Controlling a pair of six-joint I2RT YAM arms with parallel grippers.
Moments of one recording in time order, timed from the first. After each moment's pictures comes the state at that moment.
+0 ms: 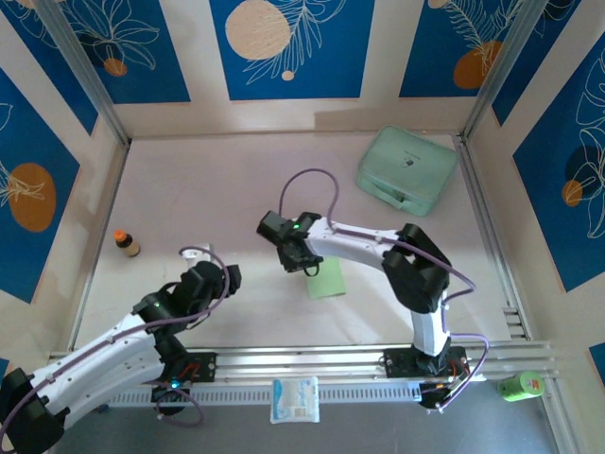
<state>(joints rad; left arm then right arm) -0.77 0.67 0.39 -0.51 -0.44 -0.73 0.95 1.88 1.39 -0.88 0.19 0.67</state>
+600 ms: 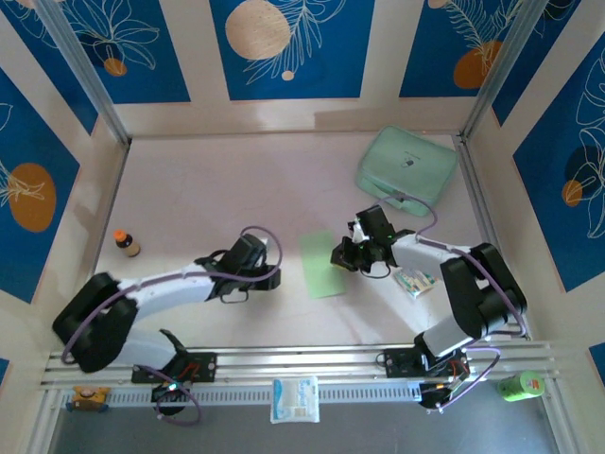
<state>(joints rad) -0.76 1.39 0.62 -0.20 0.09 -0.65 0.43 1.53 0.70 -0.21 -0.51 0.75</state>
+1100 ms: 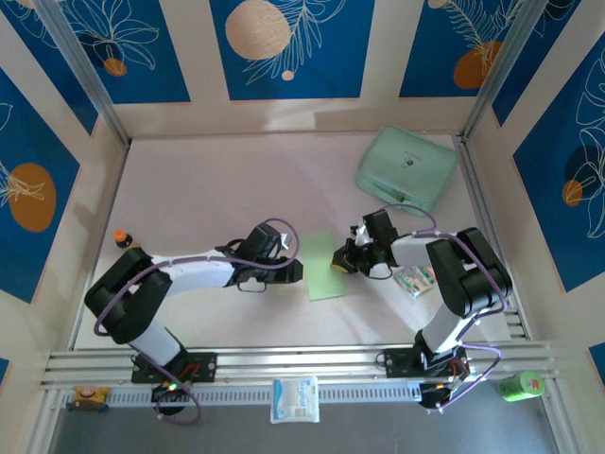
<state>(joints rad) -0.76 1.59 0.73 -0.06 0.31 -0.72 0.36 1.66 0.63 -0.02 -0.66 0.79</state>
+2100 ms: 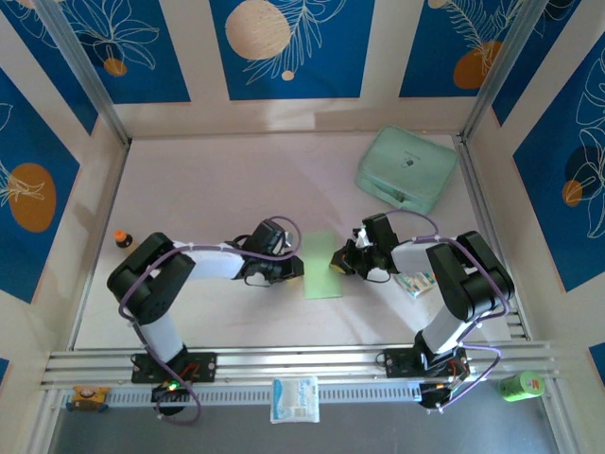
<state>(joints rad) -0.73 1.74 0.78 0.02 0.41 -0.87 0.39 1.64 0.58 0.07 -0.62 0.95</state>
